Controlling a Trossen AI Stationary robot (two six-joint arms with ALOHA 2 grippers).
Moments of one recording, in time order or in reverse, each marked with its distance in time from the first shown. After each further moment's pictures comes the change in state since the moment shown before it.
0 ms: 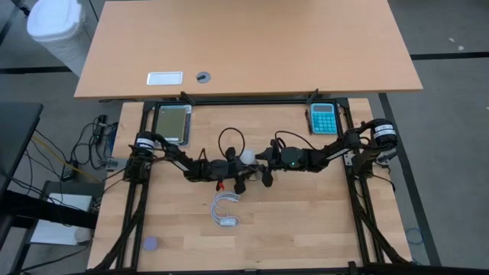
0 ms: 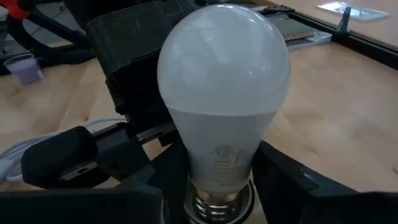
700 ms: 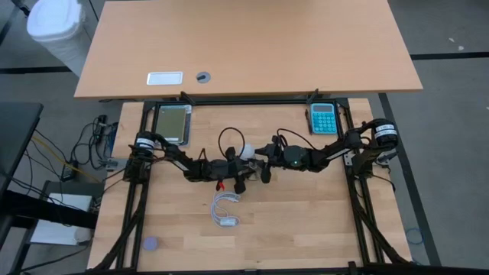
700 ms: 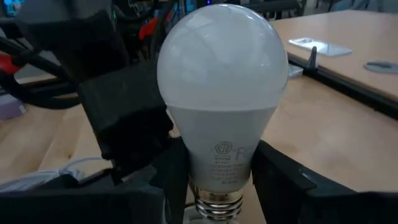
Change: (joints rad) left arm 0.001 0.000 0.000 -0.002 -0.001 0.001; right arm 0.002 -0.011 -0.001 0.104 0.086 -0.027
